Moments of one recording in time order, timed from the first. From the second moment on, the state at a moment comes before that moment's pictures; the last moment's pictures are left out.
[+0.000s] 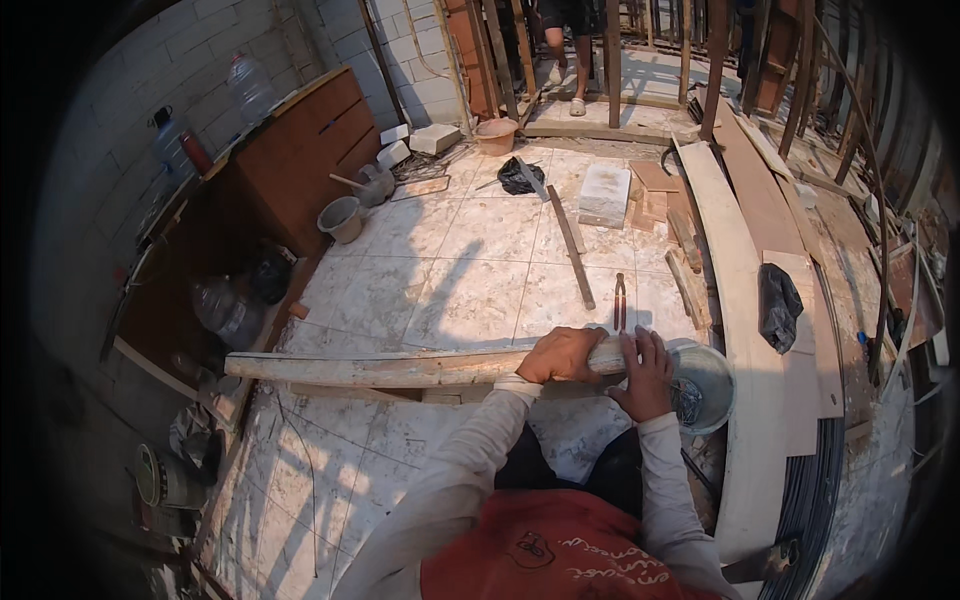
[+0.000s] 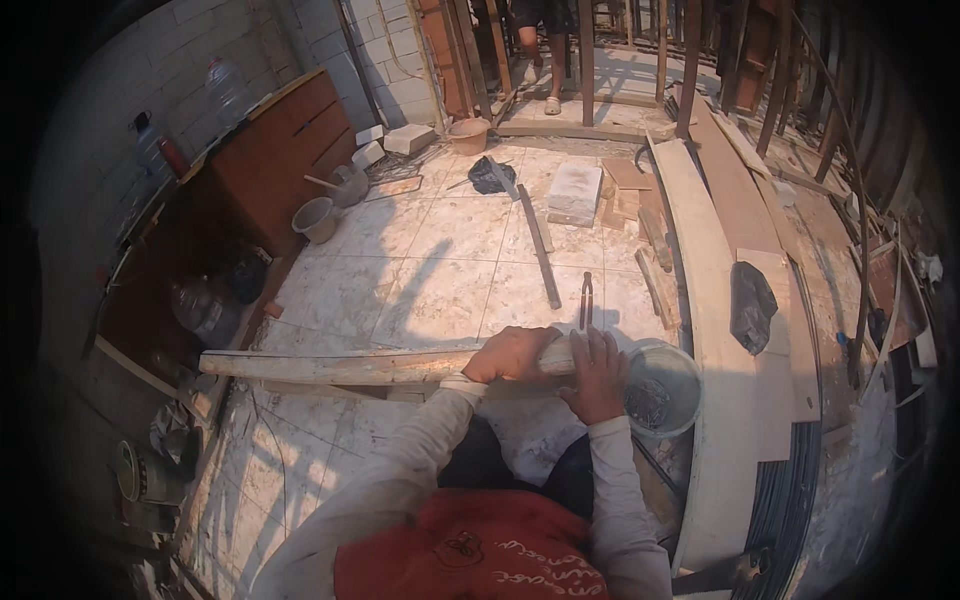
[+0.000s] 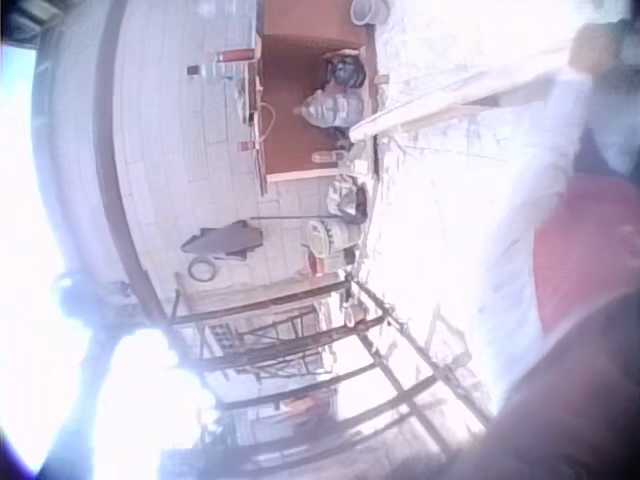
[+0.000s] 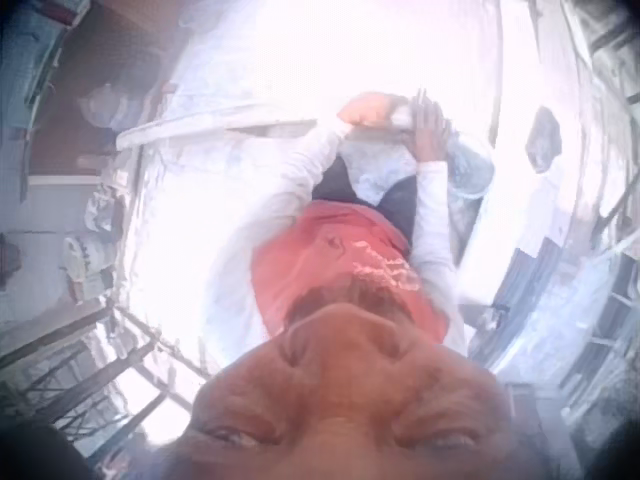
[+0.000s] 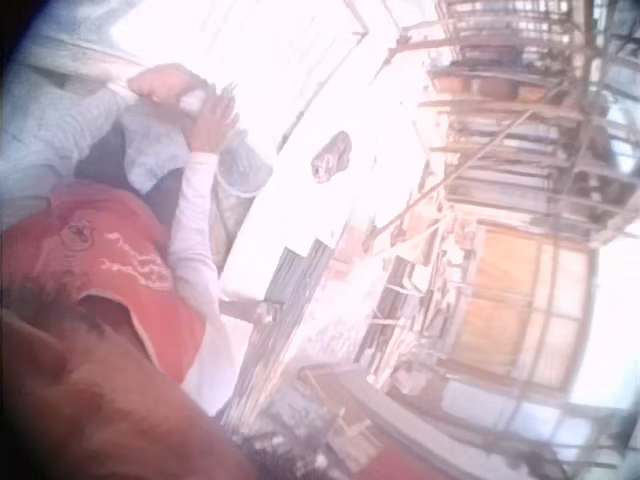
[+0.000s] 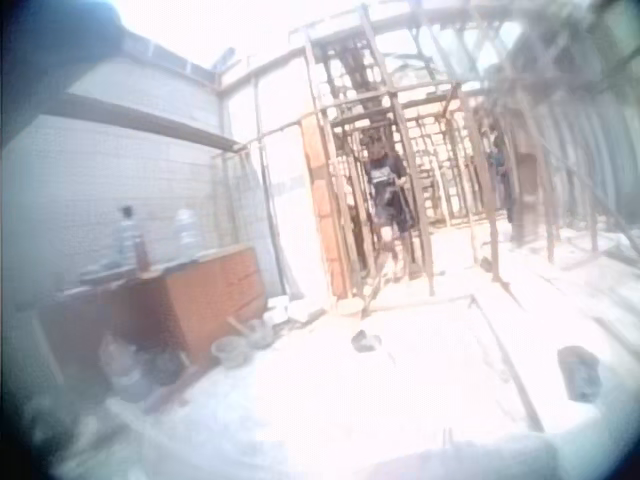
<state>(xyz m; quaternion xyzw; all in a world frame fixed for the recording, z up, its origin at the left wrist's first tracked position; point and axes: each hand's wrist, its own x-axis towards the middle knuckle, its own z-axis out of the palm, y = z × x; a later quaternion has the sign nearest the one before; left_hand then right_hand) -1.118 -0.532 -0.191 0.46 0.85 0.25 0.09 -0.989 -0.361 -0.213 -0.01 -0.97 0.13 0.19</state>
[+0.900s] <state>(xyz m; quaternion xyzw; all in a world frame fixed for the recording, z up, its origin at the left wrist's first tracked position) -1.094 -0.922 -0.302 -0.27 0.25 0.87 -0.34 -0.984 -0.366 -0.233 0.08 -0.97 0.09 0.20</state>
